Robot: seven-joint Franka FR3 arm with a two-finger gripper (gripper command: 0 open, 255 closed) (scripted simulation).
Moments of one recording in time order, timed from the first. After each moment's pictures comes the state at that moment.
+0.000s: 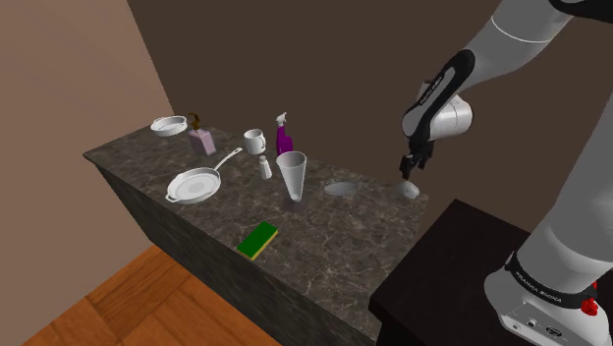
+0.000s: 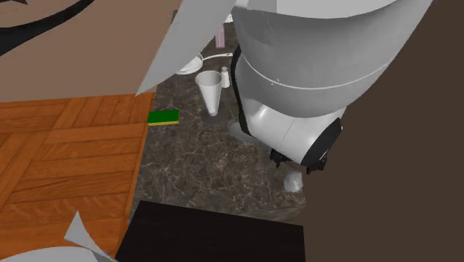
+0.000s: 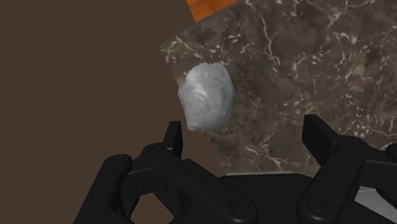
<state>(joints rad) -0.13 0.16 -0.34 -2.57 0.09 2.74 -0.43</state>
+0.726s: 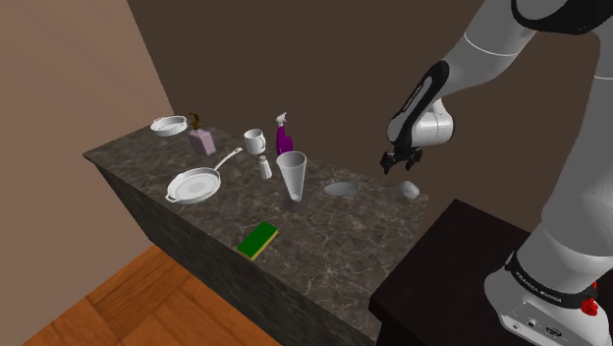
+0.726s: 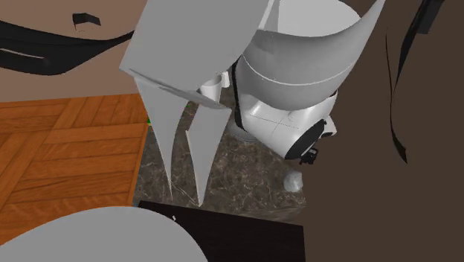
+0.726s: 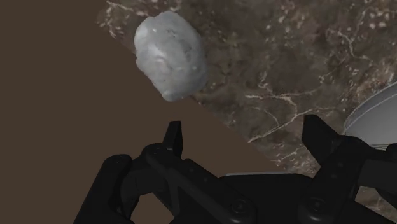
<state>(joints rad) -0.26 0.29 -0.13 -2.49 0.23 2.93 -0.10</state>
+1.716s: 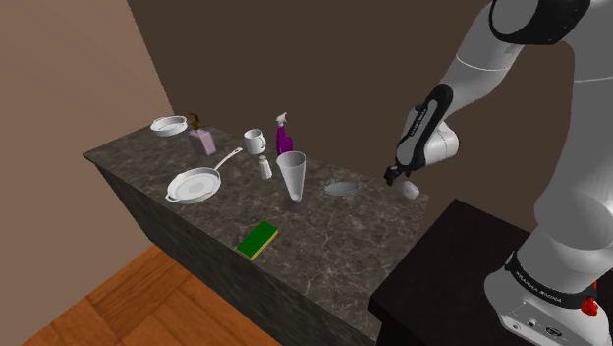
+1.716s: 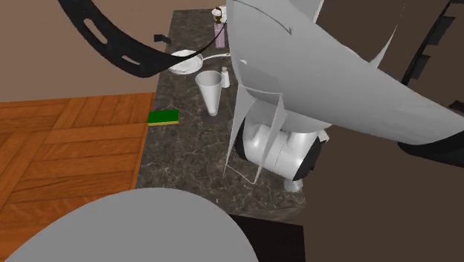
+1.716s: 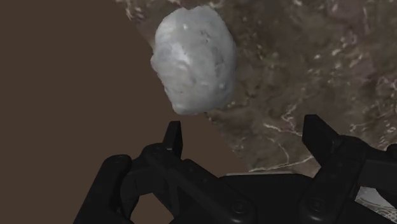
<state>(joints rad) -0.39 0.42 -0.06 -2.50 -0.06 3.13 -0.11</state>
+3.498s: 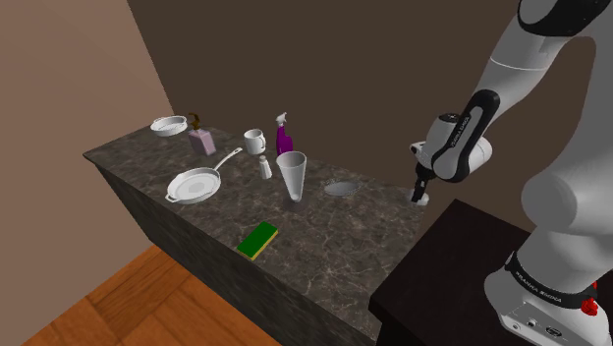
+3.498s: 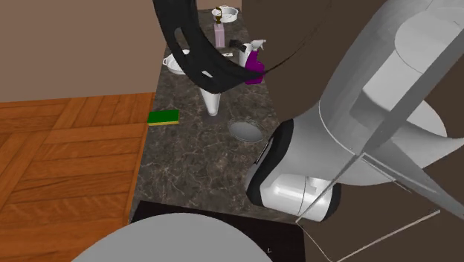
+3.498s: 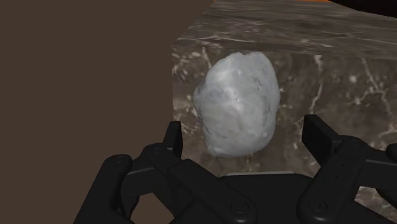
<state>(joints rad) -0.74 0.41 0.07 -2.63 -0.53 3.18 -0.51</state>
